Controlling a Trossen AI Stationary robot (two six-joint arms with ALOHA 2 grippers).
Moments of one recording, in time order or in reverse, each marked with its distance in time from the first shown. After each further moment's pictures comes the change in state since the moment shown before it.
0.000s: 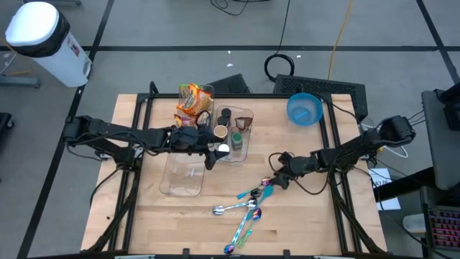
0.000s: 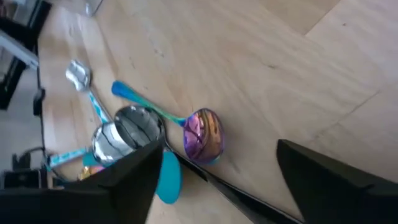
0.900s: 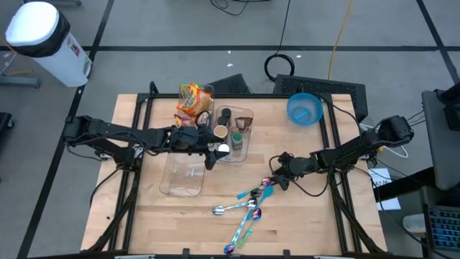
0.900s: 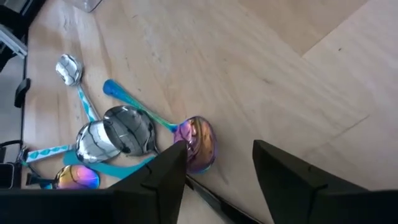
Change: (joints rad) left arm 0.000 0.000 0.000 0.000 -0.002 0.002; right arm 0.003 0.015 -0.003 0.037 0.067 -0.104
